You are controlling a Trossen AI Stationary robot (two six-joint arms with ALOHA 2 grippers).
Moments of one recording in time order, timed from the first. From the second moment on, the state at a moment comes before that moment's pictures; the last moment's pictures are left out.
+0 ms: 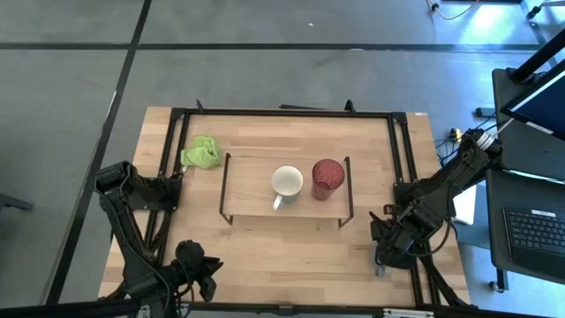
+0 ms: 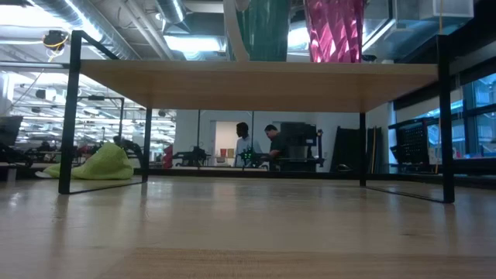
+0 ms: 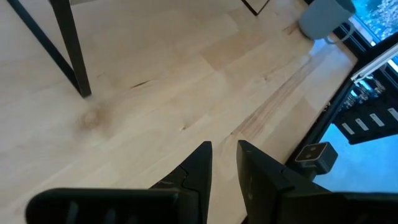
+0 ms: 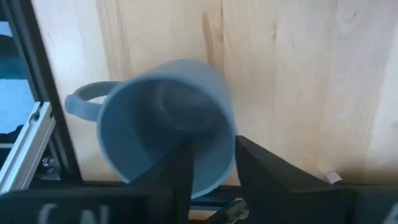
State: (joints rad) left arm -1.11 1.75 1.42 -1.17 -0.87 -2.09; right arm 0.82 1.24 0.91 -1.07 -0.08 0.89
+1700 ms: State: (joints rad) left arm -1.11 1.74 1.42 -1.13 -0.88 -2.03; right arm 1.04 1.26 0.91 -1.05 -0.07 2.14
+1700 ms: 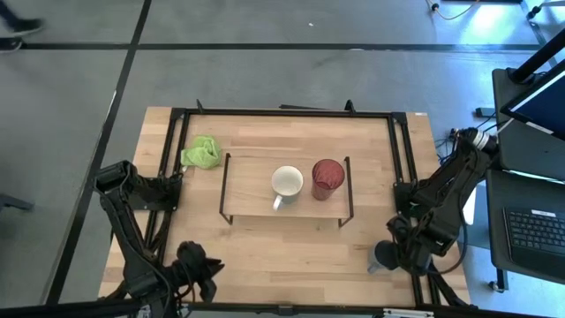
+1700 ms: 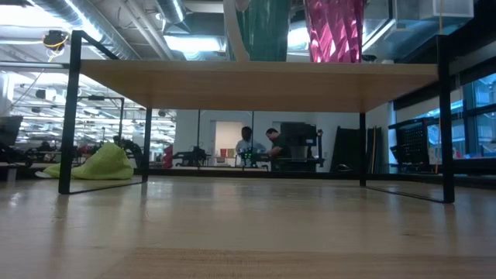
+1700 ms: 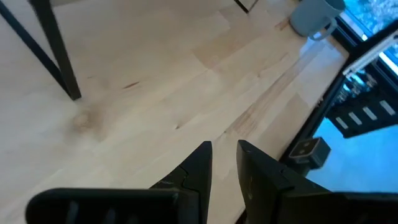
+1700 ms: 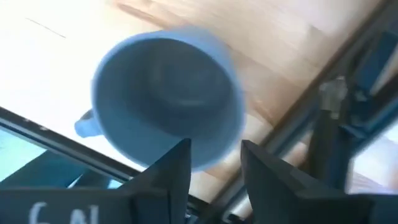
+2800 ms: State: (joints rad) left arm -1.12 1.71 1.42 -1.05 -0.74 -1.87; right arm 0.95 1.35 0.96 -1.11 -0.08 2.12
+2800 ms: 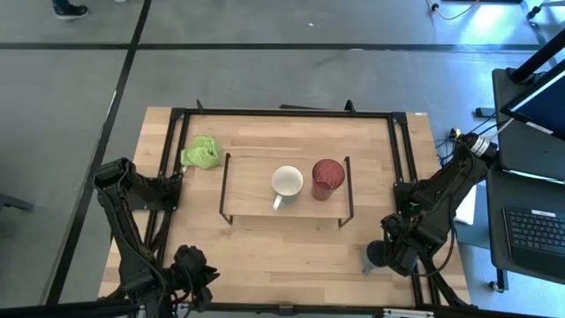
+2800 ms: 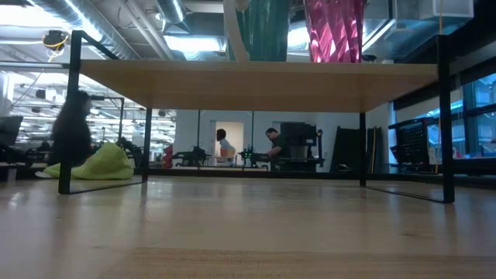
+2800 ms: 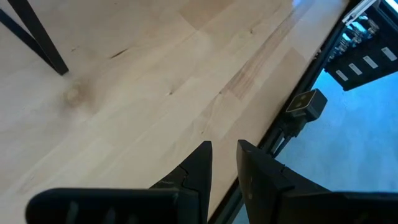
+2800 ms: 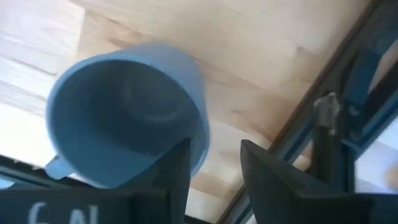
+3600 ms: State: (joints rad) left arm -1.12 1.71 1.42 -1.09 -0.74 -1.87; right arm 0.92 1.36 0.92 -1.01 -0.07 2.11
